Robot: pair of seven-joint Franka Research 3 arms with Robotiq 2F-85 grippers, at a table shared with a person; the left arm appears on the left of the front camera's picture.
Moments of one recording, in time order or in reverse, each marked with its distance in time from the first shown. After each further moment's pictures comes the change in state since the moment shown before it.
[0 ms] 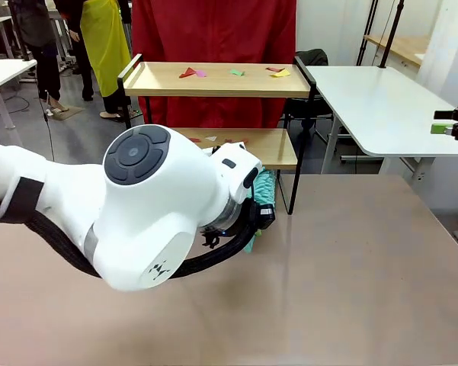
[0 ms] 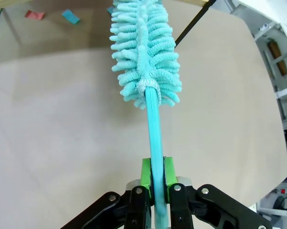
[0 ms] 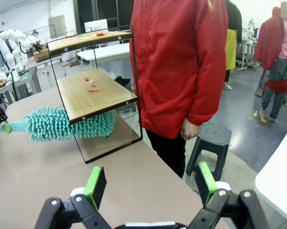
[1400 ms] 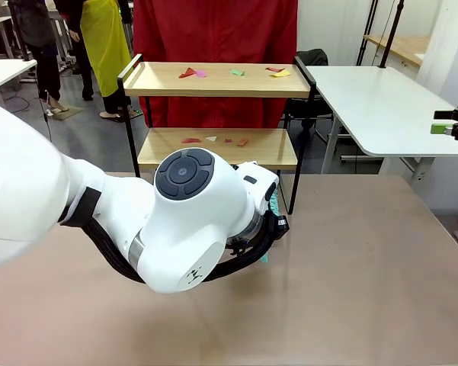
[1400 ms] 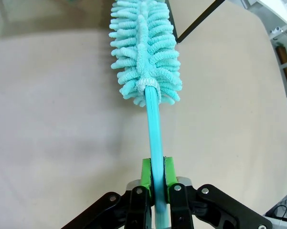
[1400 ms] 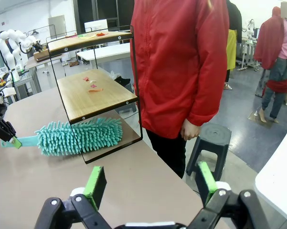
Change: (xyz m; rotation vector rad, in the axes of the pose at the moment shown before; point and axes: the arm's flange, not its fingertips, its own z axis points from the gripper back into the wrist) left arm -0.009 -0.007 -0.057 0.033 0.042 0.085; right arm 0.000 0.000 0.000 0.000 0.000 0.000
